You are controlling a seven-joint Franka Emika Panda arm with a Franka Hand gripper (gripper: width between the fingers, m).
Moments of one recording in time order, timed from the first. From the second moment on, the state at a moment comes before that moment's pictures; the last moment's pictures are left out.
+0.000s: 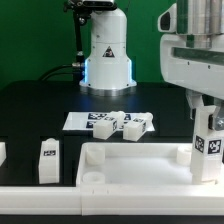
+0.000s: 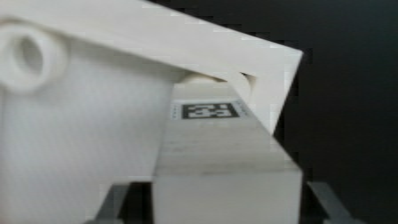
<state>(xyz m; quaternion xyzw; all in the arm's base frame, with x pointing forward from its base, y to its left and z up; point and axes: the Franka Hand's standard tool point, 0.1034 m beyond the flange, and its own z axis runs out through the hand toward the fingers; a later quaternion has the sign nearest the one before) 0.641 0.107 0.113 -0.72 0.69 0.00 0.06</state>
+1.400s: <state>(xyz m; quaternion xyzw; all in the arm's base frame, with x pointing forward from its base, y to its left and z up) 0.640 0.117 0.114 -0.98 0.19 -0.04 0.04</state>
